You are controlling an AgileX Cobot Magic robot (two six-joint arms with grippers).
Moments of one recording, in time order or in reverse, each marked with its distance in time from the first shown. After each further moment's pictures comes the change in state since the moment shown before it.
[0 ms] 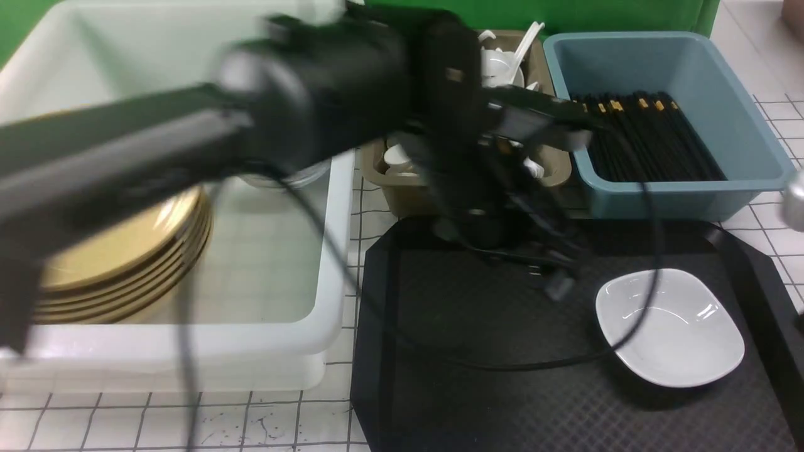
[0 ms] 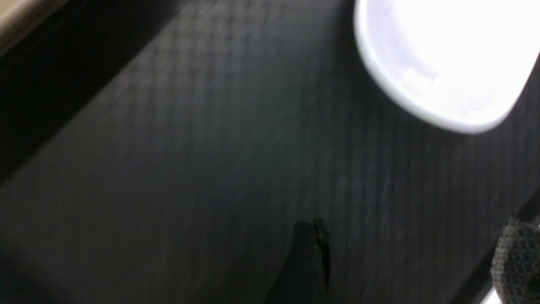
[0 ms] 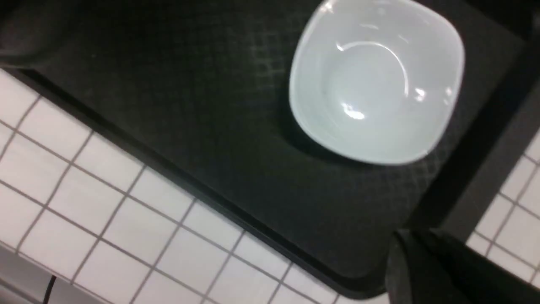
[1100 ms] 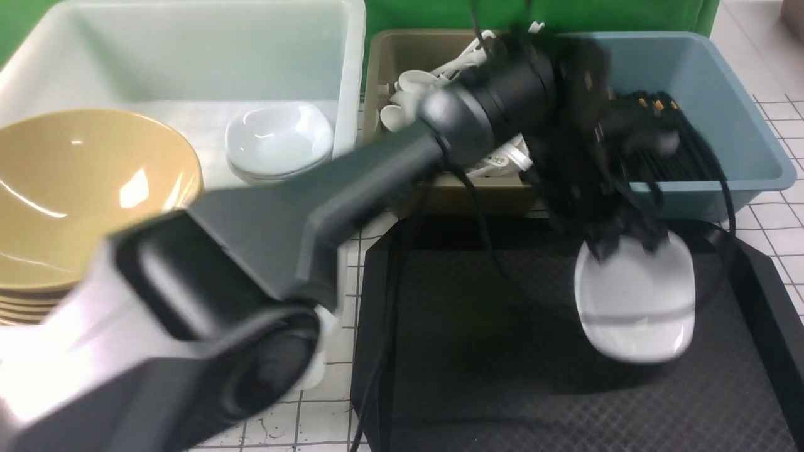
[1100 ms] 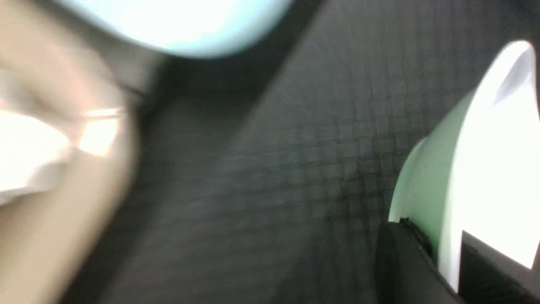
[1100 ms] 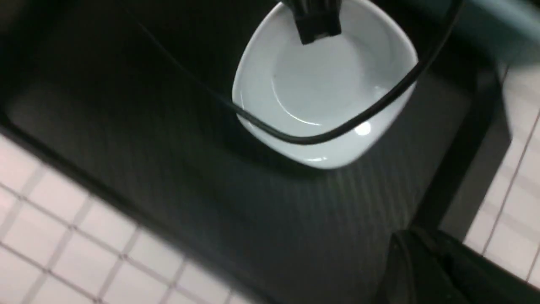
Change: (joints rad) right arm -0.017 -0.012 -0.087 0.040 -0.083 -0.040; left arm 0.005 0.371 -0.668 0.050 0.252 0.040
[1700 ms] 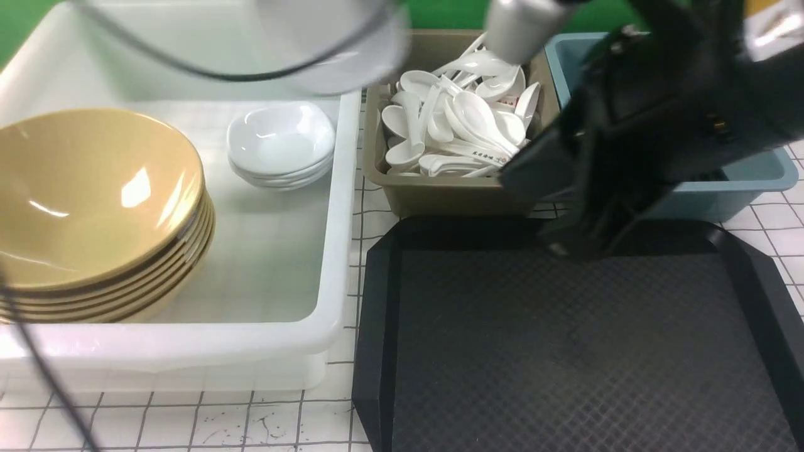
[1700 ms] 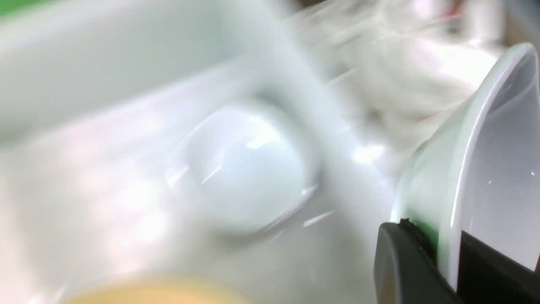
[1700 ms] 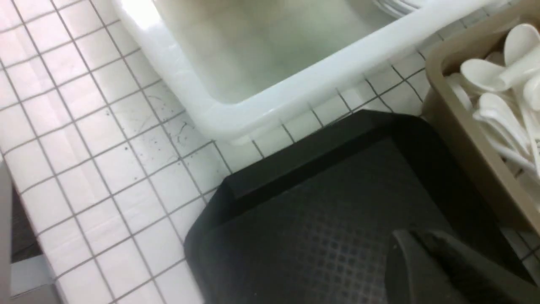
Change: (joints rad) right arm 0.402 0.412 -0.414 0.083 -0.101 -0.102; left arm 0.577 -0.587 0.347 0.170 0.021 -0.013
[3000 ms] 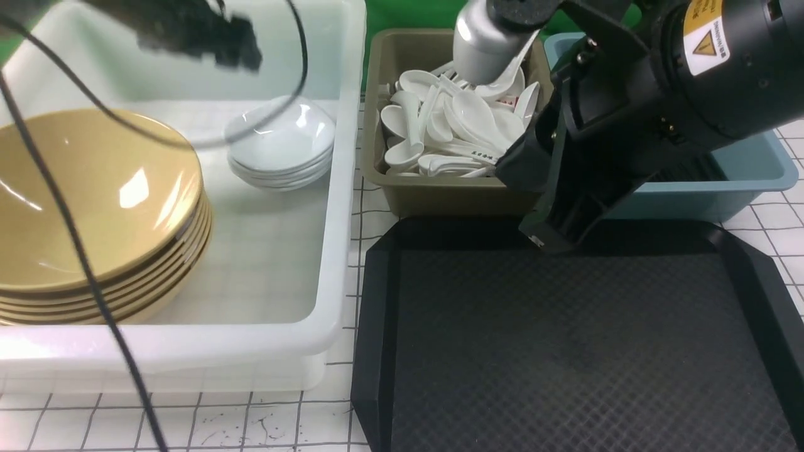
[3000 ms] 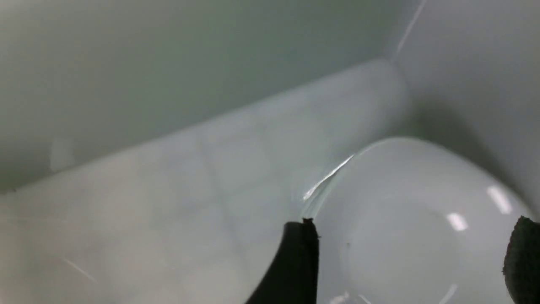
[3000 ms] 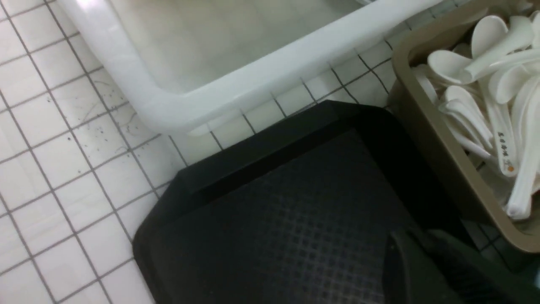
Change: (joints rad) right arm 0.001 0.036 0.000 -0.114 -0.012 0.034; left arm 0.165 0.292 -0.013 -0.200 -0.341 0.270
